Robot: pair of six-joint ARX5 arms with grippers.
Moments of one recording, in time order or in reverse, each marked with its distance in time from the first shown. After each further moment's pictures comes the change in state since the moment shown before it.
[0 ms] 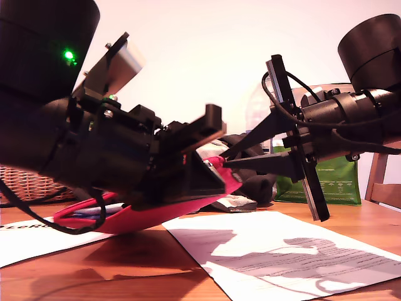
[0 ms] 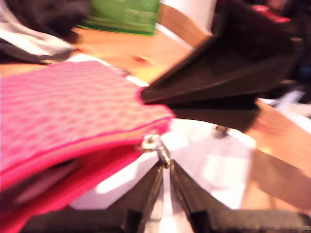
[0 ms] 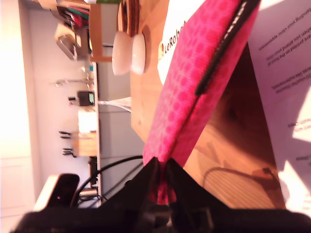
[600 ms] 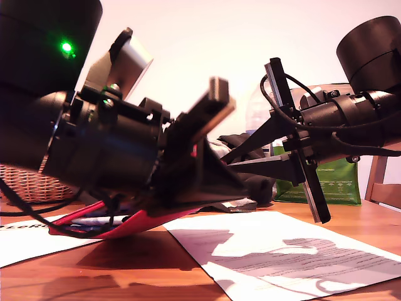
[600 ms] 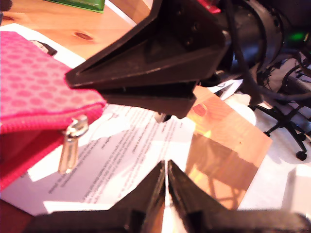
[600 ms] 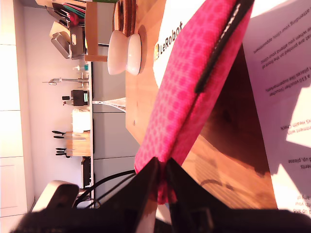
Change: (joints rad) left arm -0.019 -0.004 0.003 -0.026 0.023 -0.091; right arm 0.000 0.000 0.000 -0.014 0.012 -0.032
